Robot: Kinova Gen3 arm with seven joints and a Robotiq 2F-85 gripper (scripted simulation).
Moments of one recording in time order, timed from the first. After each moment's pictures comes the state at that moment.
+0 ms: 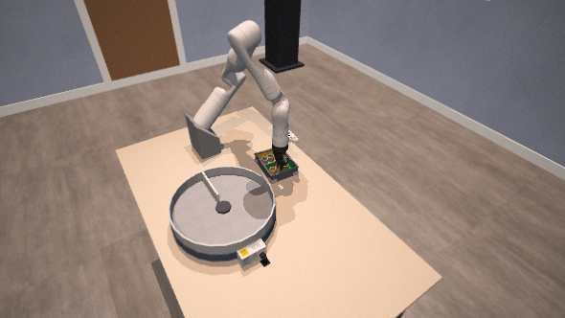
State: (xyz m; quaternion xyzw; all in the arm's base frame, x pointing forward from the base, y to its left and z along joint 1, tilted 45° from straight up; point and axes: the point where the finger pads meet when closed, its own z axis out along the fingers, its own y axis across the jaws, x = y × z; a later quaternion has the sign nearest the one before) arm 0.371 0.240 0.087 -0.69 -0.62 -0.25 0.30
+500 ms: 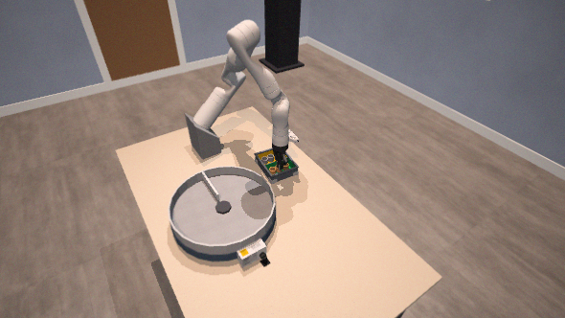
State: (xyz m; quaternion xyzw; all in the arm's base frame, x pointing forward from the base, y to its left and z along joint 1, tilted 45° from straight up) arm 0.371 0.238 0.089 -0.69 -0.62 -0.25 0.30
